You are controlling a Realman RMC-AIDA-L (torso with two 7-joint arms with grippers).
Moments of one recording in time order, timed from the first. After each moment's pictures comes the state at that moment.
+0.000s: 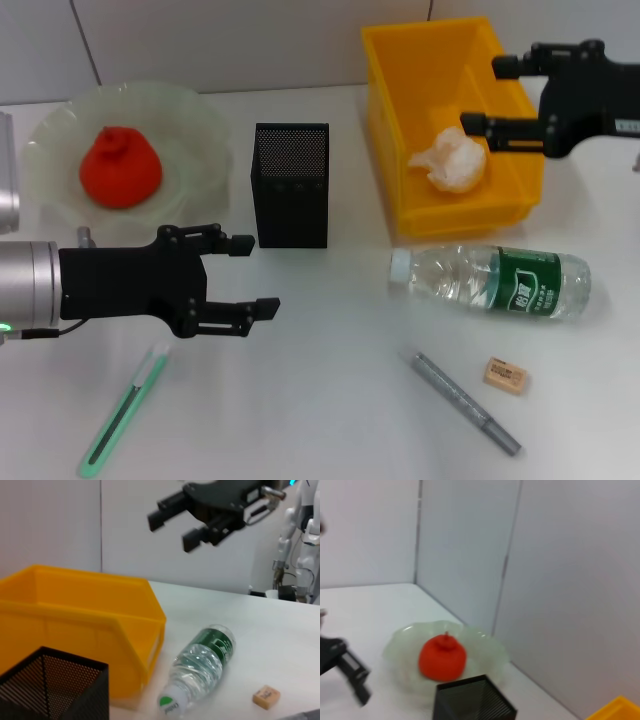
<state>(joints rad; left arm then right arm) -0.49 -2.04 1.13 0.80 1.79 1.48 -1.35 0.28 2.08 -0.99 -1.46 -1.90 -1.38 1.69</state>
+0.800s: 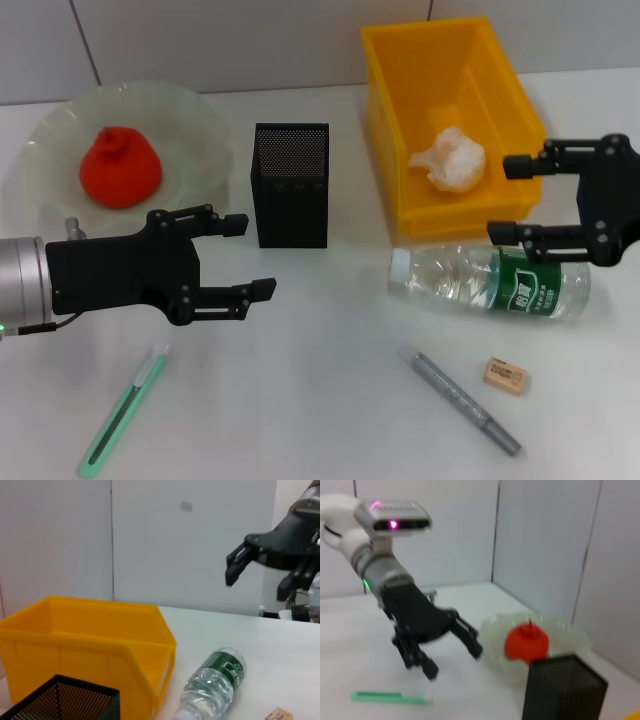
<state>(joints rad) -0.47 -2.06 1.05 0.79 1.77 1.51 -1.27 0.23 2.08 -0.88 -1.43 -1.86 -1.70 1.62</state>
